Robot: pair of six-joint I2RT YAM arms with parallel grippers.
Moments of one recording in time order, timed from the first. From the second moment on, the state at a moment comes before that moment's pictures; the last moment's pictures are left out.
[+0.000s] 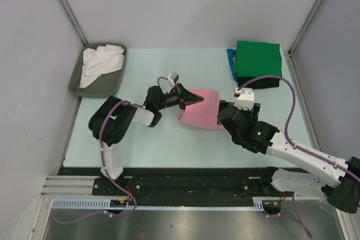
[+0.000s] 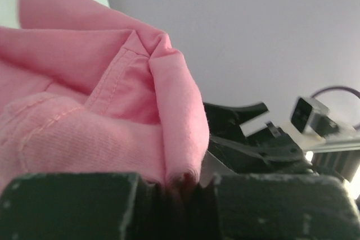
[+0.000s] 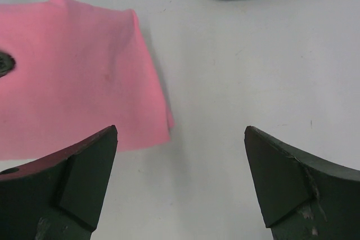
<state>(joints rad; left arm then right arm) -0.51 1.98 0.86 1.18 0.76 -1.53 0.95 1.02 0.86 -0.61 0.92 0.67</state>
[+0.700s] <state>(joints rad) -0.31 2.26 0.72 1.39 0.76 -1.72 0.92 1.14 0.86 -0.62 0.82 0.68</state>
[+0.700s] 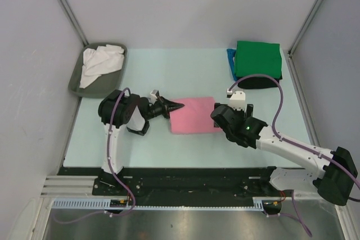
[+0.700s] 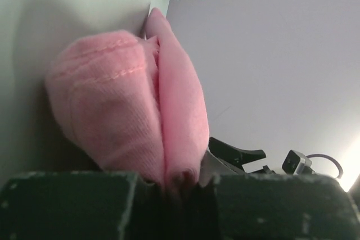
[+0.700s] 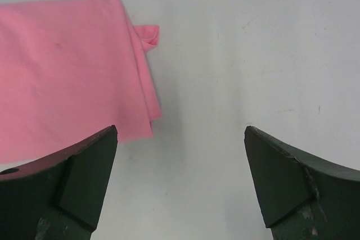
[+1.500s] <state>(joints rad) -0.32 1.56 0.53 0.73 0.76 -1.31 0.81 1.23 0.74 -0.50 0.47 0.76</state>
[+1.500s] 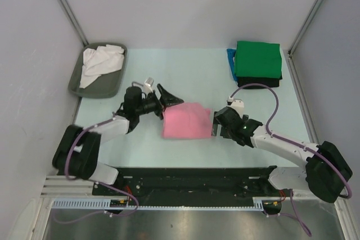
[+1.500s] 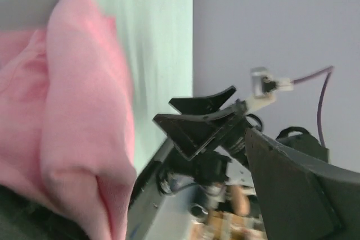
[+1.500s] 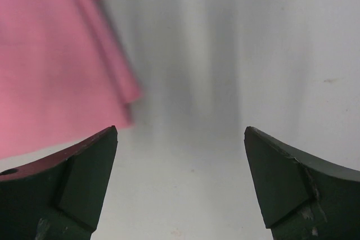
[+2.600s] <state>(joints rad) -0.32 1.13 0.70 -0.49 -0.09 -0.67 0.79 1.24 0.57 -0.09 0.11 0.80</state>
